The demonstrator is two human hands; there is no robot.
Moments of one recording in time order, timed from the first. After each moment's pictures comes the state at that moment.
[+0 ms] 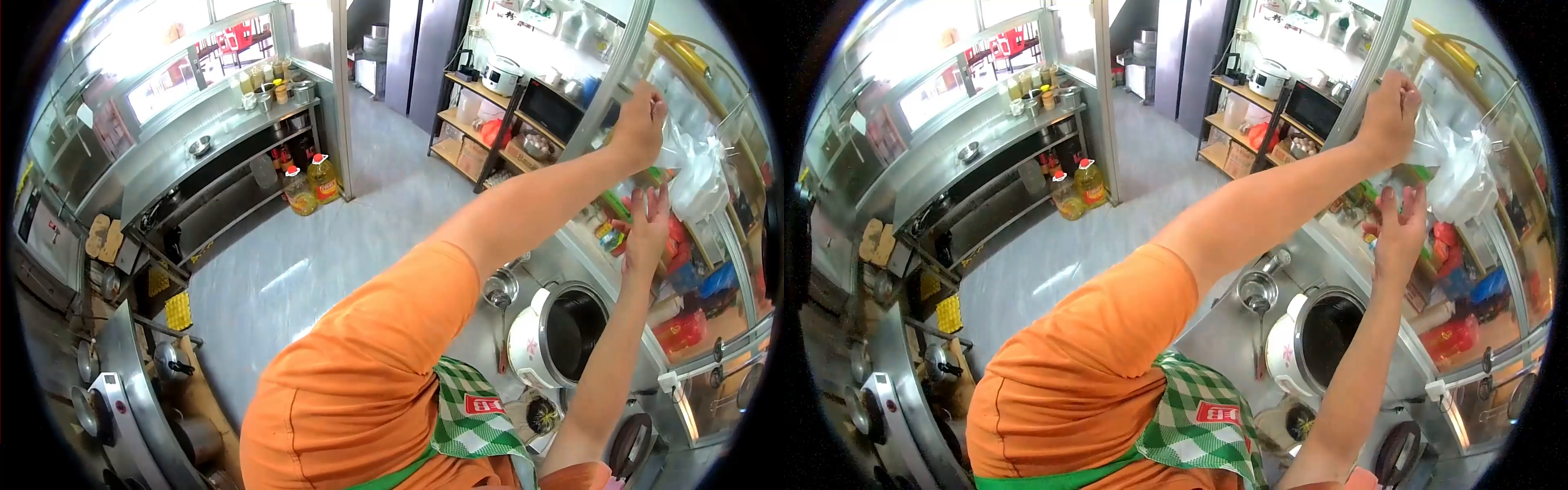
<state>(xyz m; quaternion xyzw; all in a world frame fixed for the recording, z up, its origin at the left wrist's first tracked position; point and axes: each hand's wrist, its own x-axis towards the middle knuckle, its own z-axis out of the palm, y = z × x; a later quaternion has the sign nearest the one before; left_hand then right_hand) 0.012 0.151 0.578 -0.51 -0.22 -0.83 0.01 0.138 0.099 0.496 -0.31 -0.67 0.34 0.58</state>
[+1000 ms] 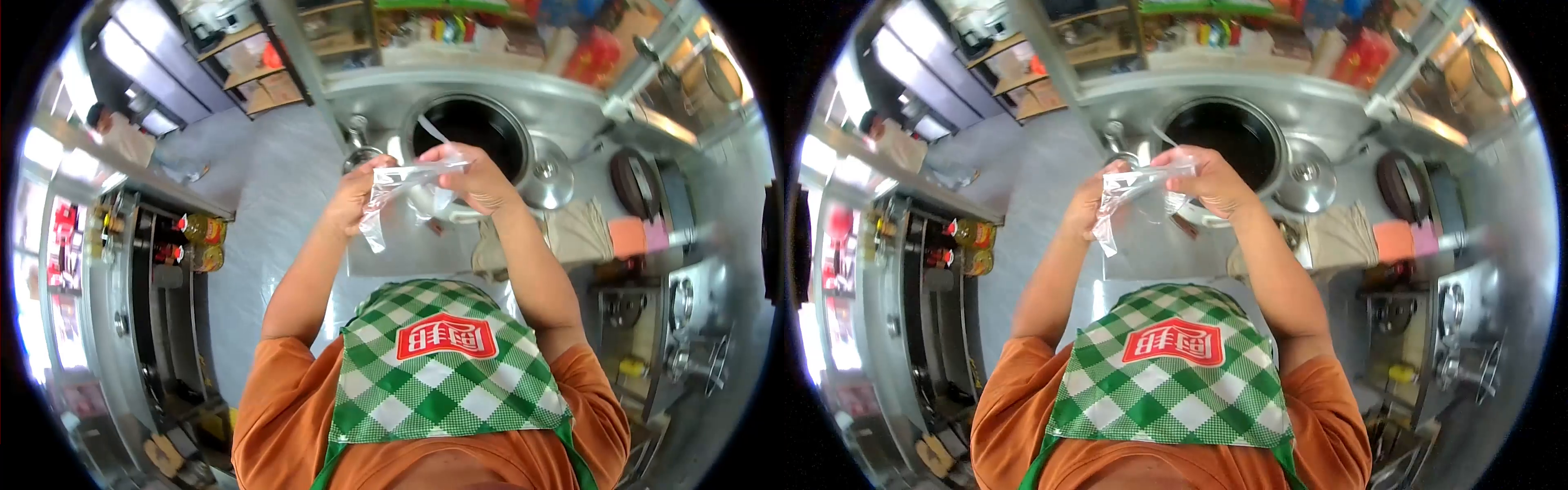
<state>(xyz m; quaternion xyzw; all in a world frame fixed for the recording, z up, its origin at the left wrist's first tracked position) 0.061 0.007 0.269 -0.27 -0.23 -0.48 -0.80 0.308 0.039 0.289 -0.21 -0.51 0.74 0.38</state>
